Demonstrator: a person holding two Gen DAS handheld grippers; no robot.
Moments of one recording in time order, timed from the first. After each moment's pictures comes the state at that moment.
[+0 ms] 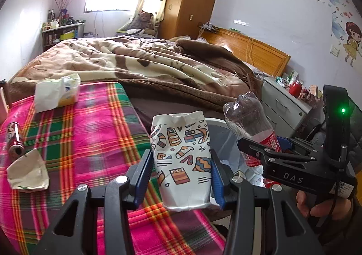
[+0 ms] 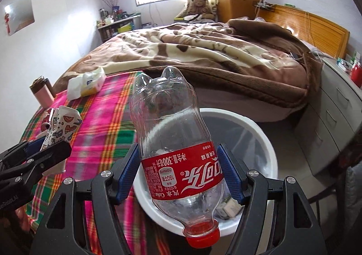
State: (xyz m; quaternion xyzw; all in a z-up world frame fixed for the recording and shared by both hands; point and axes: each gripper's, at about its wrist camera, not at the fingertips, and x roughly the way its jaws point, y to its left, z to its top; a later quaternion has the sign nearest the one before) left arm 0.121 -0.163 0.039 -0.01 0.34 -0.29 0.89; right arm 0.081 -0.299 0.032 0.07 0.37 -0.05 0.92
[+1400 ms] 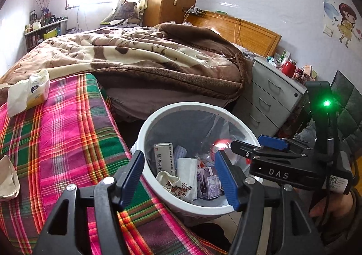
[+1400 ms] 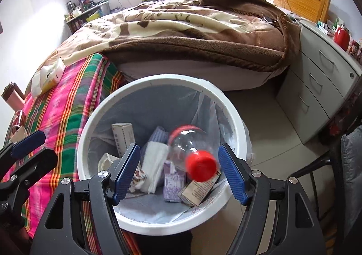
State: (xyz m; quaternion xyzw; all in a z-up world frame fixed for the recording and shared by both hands) left arm 0.123 -0.221 0.020 0.03 0.37 -0.32 0.87; right arm 0.075 -0.355 -0.004 0.11 0.44 -0.12 0.88
